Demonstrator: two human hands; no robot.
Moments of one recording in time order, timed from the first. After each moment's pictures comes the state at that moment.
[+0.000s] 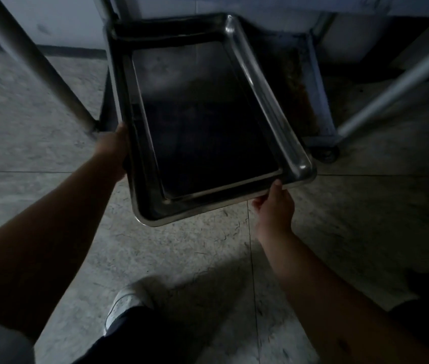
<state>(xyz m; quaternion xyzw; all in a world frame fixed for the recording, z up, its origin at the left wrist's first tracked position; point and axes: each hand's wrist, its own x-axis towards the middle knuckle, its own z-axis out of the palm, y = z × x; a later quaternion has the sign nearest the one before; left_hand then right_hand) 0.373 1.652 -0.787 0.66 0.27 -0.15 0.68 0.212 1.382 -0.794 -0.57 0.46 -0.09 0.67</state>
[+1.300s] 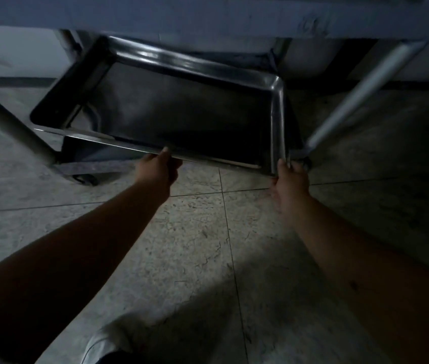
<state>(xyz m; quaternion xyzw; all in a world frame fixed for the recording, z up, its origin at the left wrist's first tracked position) 0.367 1.516 -0.797 0.55 0.28 -0.18 0.77 0.287 1.259 -0.801 -0.63 0.47 -0.11 0.62</state>
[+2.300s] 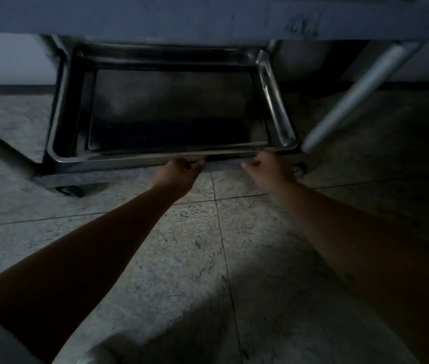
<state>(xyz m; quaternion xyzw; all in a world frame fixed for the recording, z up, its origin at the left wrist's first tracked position) 0.372 1.470 -0.805 0.89 -0.03 -0.25 0.38 0.328 1.248 -0.797 -0.94 0.25 0.06 0.23</state>
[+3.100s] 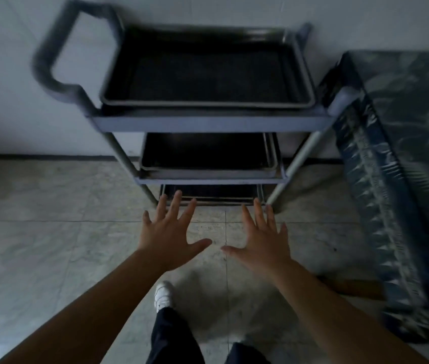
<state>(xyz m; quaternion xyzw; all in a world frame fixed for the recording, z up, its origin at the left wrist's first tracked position) 0.136 1.565 -0.167 0.97 -0.15 -0.18 -0.02 0.093 1.337 -0.205 -0.98 0.05 0.18 0.12</state>
